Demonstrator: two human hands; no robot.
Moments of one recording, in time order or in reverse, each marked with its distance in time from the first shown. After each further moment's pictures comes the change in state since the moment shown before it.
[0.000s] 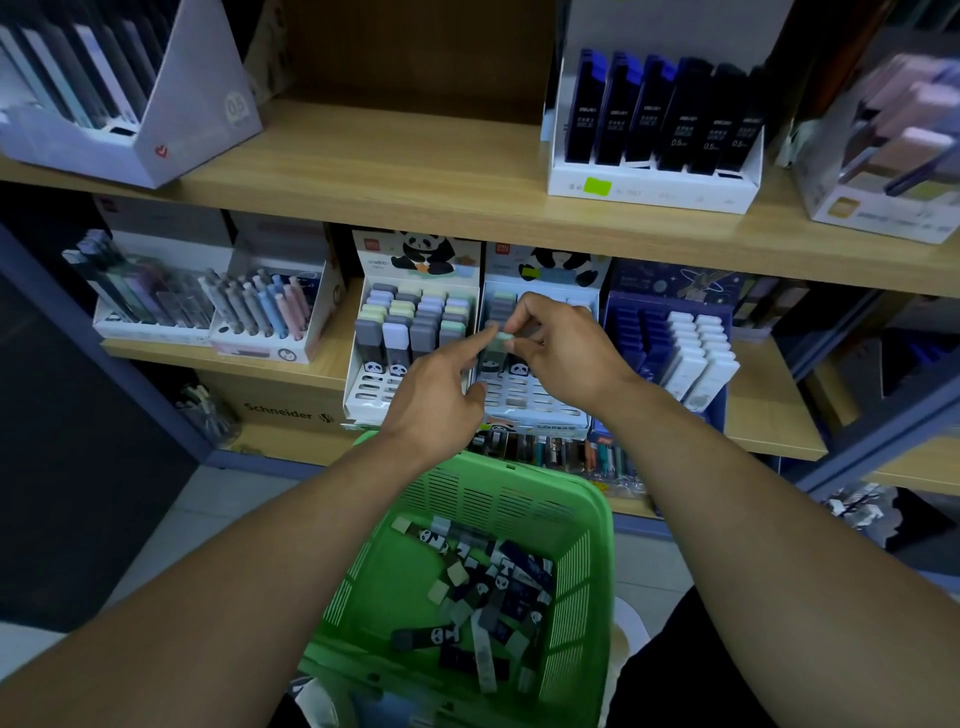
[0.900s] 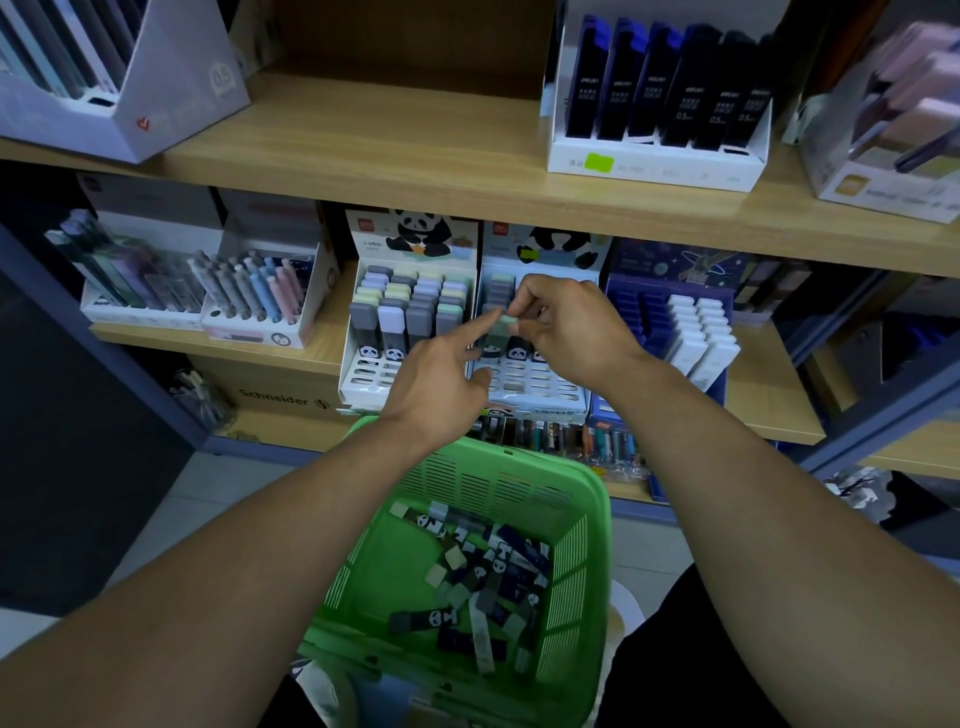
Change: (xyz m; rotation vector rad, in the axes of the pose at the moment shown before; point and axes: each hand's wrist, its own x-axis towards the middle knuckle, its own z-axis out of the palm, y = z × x) left_hand 0.004 -0.004 0.007 -0.002 -0.011 -0.014; right_hand 0.002 0.003 -0.008 -0.108 0.000 0.002
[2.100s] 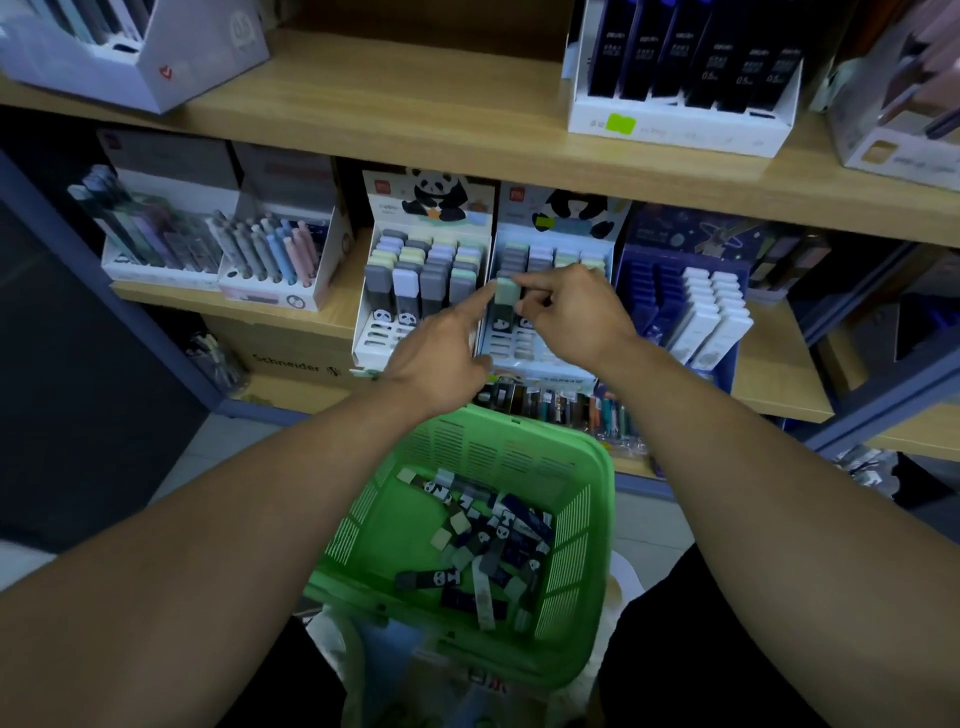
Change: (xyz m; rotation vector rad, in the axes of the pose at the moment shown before) left_hand -0.010 0.001 -0.011 0.195 -0.148 -0.031; right_hand -0.006 -0.002 0.019 -0.009 0.006 0.107
